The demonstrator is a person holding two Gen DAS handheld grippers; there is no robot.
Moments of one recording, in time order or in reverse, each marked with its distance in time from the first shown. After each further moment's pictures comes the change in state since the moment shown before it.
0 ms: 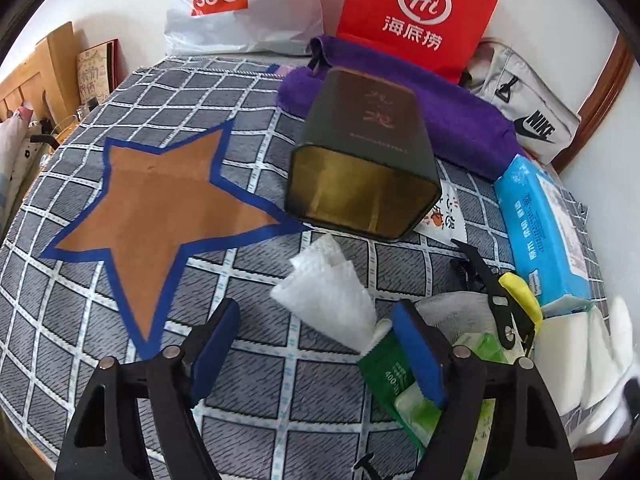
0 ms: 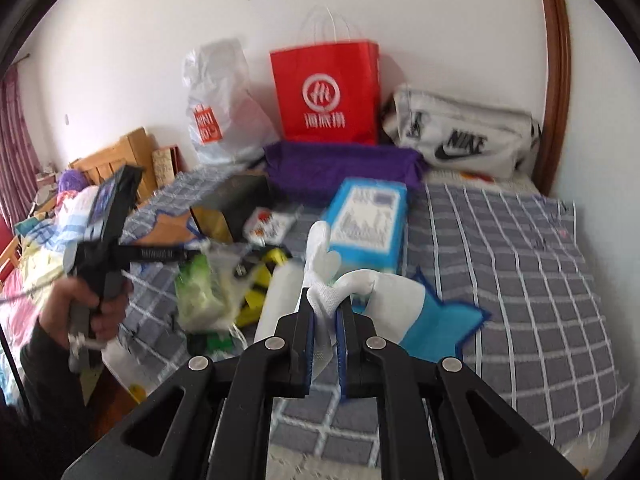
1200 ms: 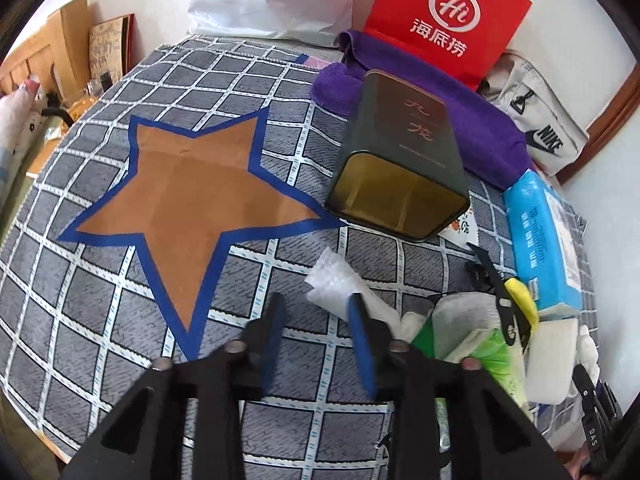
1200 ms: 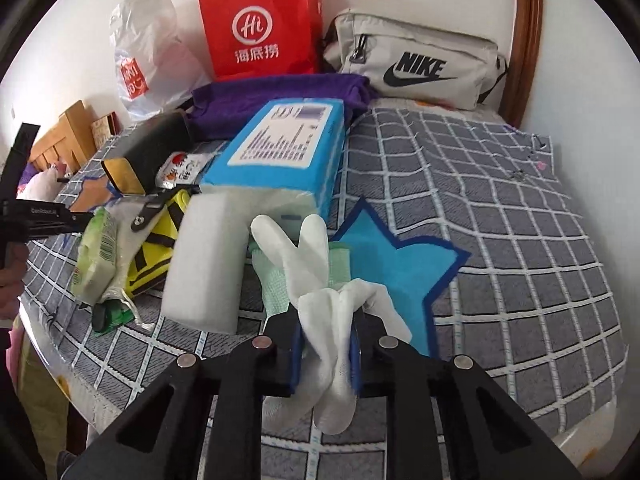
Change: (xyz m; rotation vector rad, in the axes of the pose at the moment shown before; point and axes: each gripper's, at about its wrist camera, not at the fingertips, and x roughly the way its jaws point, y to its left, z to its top) left arm -0.013 0.031 0.003 -0.082 0.063 -0.030; right arm 0.056 -0.039 -0.018 0.082 0.146 -0.154
